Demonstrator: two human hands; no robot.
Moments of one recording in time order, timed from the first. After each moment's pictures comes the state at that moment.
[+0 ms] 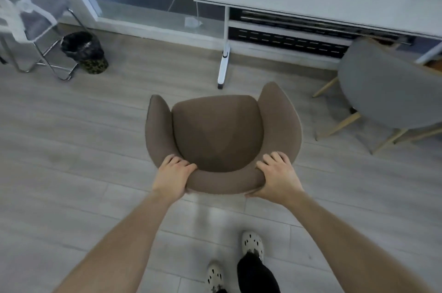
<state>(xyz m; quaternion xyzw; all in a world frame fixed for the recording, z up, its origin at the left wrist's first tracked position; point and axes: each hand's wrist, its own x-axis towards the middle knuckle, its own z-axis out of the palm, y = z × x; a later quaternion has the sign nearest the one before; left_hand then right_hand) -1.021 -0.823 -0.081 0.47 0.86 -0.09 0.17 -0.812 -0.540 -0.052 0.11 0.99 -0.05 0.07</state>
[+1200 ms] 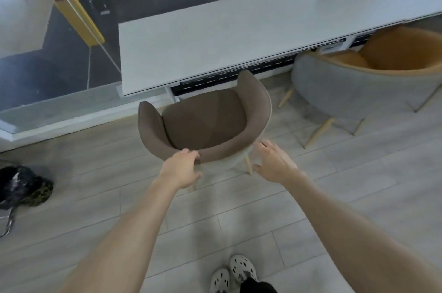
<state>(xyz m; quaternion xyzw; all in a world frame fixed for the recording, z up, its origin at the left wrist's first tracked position) -1.338 -0.486 0.030 0.54 0.80 -0.07 0.25 -1.073 -0.340 -0.001 0.42 0.87 -0.23 0.09</state>
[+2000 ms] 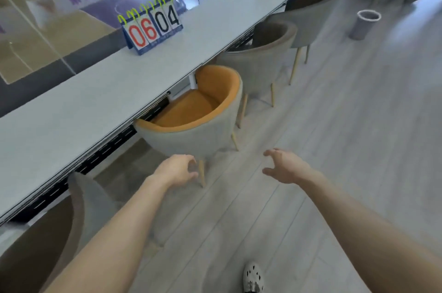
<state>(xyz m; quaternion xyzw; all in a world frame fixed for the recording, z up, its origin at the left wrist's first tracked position) -0.867 -0.051 0.105 0.74 0.60 -0.14 0.27 -0.518 -0.093 0.099 0.68 0.68 -0.28 0.07</state>
